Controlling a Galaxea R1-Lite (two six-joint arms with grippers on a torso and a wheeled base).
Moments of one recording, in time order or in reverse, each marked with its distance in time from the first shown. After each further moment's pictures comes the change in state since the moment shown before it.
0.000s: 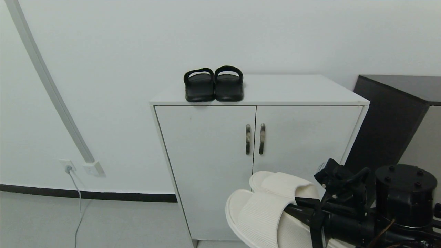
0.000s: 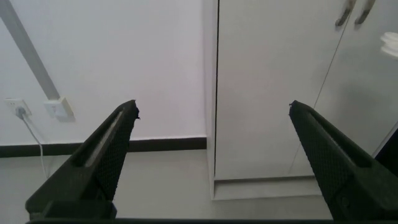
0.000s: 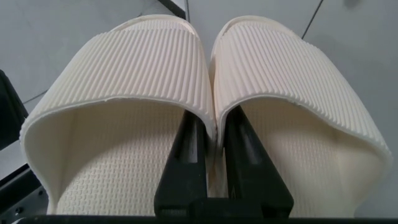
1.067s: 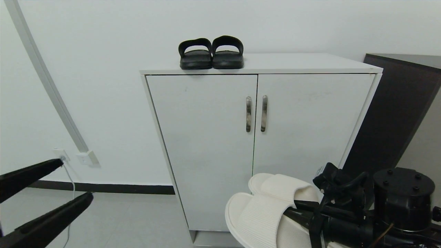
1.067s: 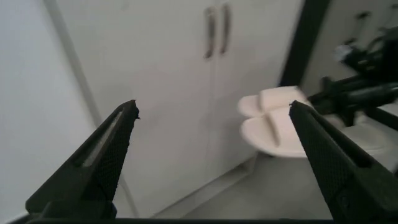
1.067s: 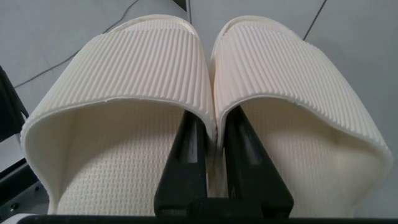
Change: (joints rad) left arm -0.161 0.803 -0.409 -0.360 -0.396 -0.043; right arm 0.008 0.013 0.018 -0.026 -0.003 -0.020
